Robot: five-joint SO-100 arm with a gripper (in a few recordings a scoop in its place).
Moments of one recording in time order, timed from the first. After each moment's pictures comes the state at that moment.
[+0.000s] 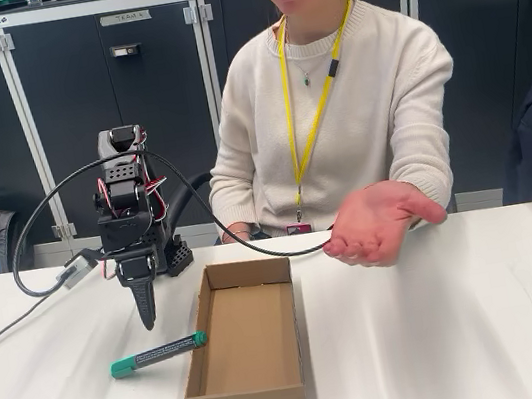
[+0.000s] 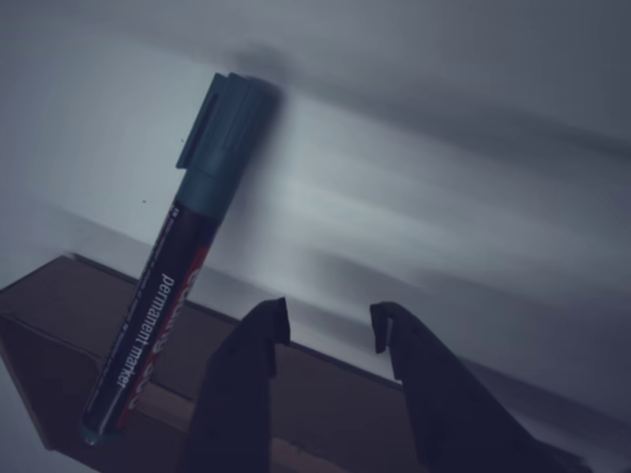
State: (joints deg) arm -6.0 123.7 139.7 53.3 -5.6
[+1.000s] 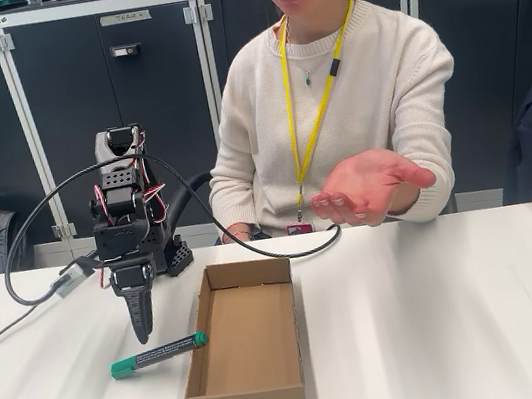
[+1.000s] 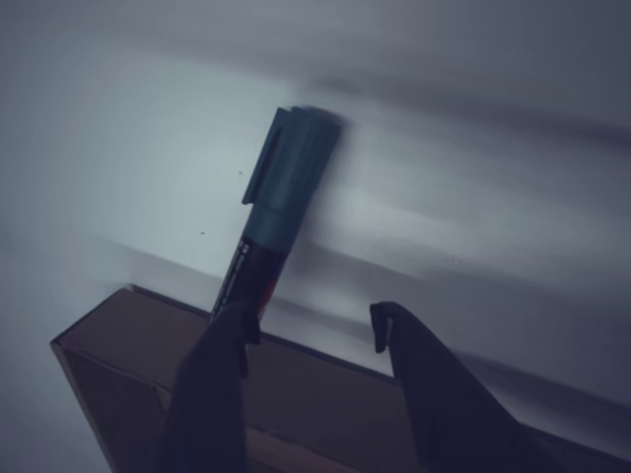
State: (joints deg) arm -4.4 113.6 131.7 50.3 -0.4
